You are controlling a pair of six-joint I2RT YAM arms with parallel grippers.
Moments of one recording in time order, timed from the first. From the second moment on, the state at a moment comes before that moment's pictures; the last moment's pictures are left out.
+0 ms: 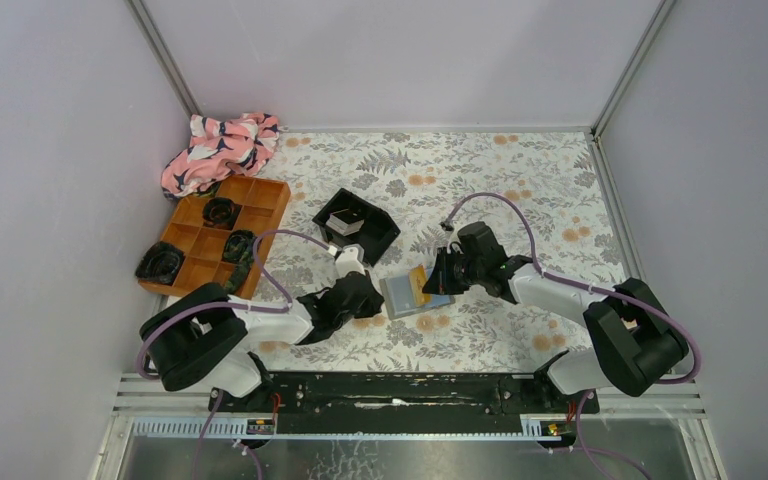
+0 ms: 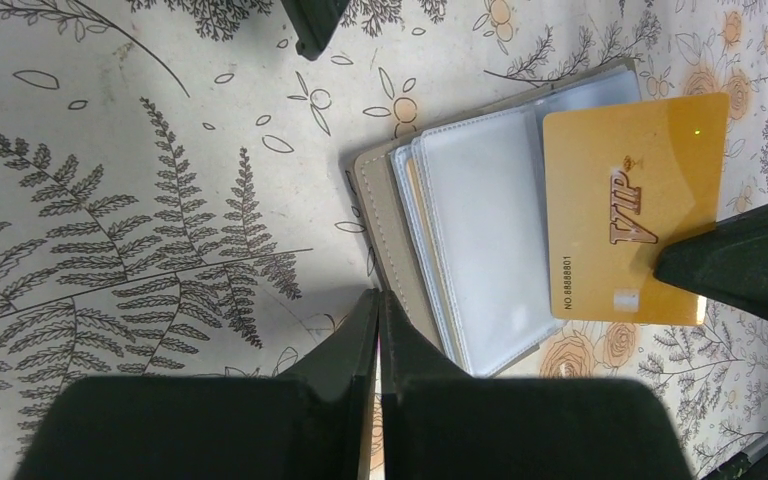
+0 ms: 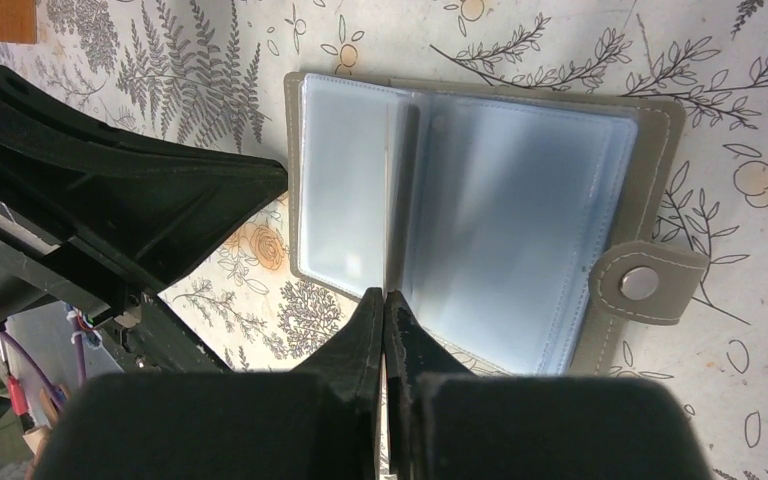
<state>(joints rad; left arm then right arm) -0.92 1.45 0.41 0.33 -0.29 -0.91 0.59 1.41 0.64 -0.05 -0.36 0.55</state>
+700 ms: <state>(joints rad) -0.92 1.46 0.42 0.34 -0.29 -0.91 0.55 1.43 0.55 0.07 -0.40 0.60</state>
